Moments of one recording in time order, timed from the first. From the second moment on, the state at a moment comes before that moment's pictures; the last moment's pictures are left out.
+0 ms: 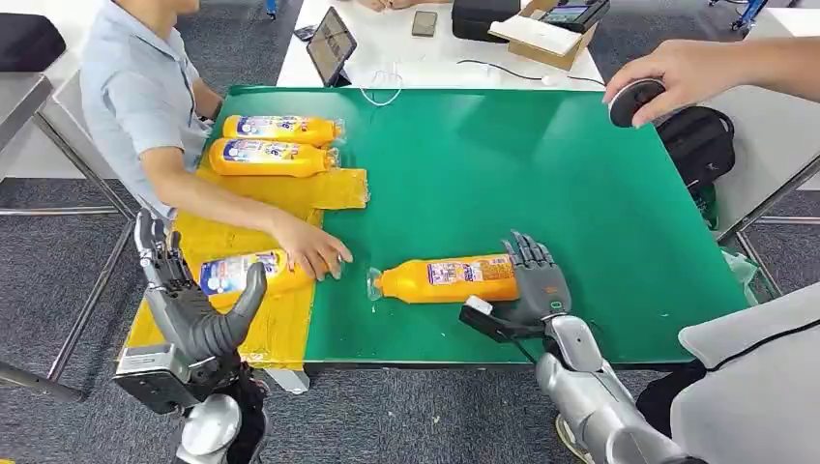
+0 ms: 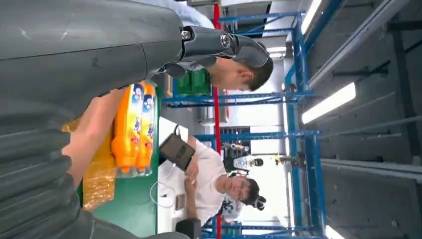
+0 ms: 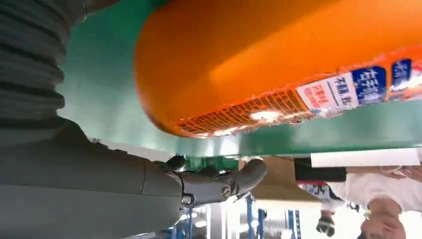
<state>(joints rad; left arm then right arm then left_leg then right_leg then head) -0.04 -0.18 -0.35 -1.64 -0.15 0.70 -0.69 -0.51 -0.04 0.16 -0.52 1.10 -0.61 -0.31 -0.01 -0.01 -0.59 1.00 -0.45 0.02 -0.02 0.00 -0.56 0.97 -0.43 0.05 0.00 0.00</state>
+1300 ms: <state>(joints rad) -0.09 -0.15 -0.45 -1.59 -0.11 0.59 -0.58 -0.64 0.04 0.32 -0.41 1.12 -0.31 -0.26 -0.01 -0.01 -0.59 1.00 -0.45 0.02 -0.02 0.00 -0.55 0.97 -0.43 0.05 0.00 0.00</state>
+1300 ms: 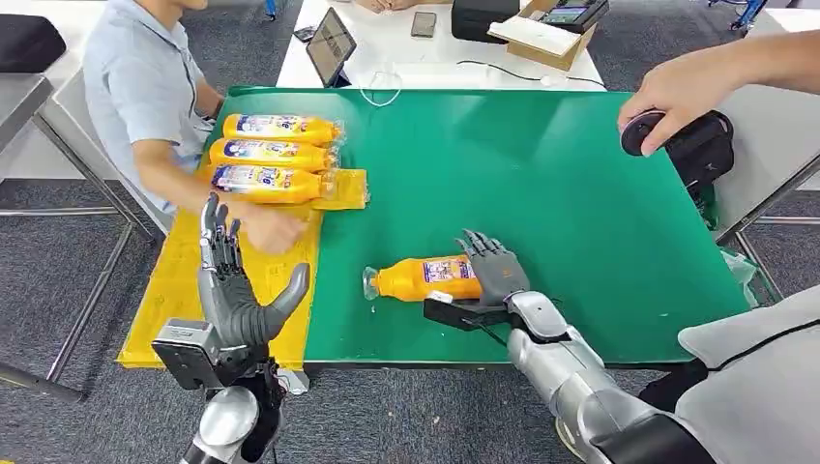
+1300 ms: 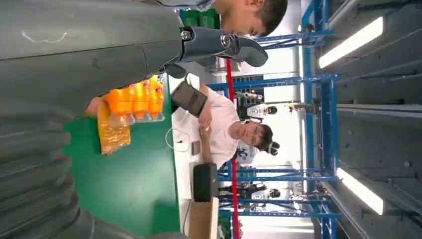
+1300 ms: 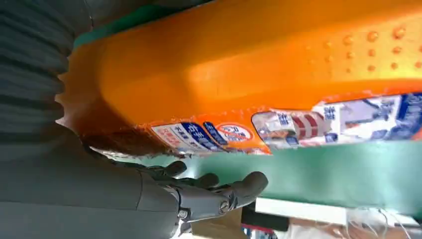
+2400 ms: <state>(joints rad) 0.02 -0.13 -0.44 -1.57 -0.10 0.49 -0.44 -0.49 0.06 0.15 -0.59 0.54 -0.20 -0.49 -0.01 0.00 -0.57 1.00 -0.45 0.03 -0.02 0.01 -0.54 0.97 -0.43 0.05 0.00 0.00</state>
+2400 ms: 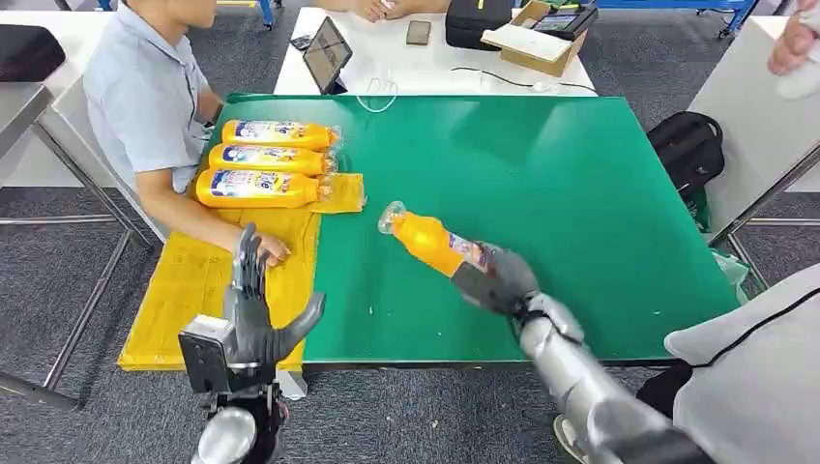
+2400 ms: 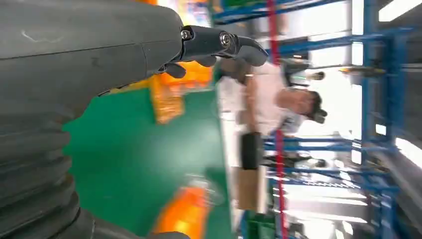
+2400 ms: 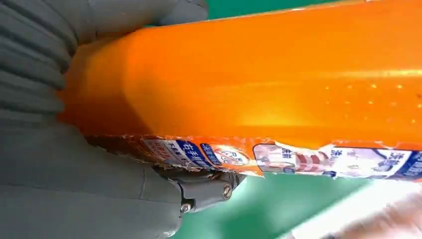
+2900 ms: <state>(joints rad) 0.13 -0.06 -0.54 -1.53 0.06 0.26 -0.43 -0.03 0.14 0.34 -1.40 0.30 -0.45 -0.62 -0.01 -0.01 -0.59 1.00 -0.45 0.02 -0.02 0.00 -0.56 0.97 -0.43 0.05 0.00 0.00</state>
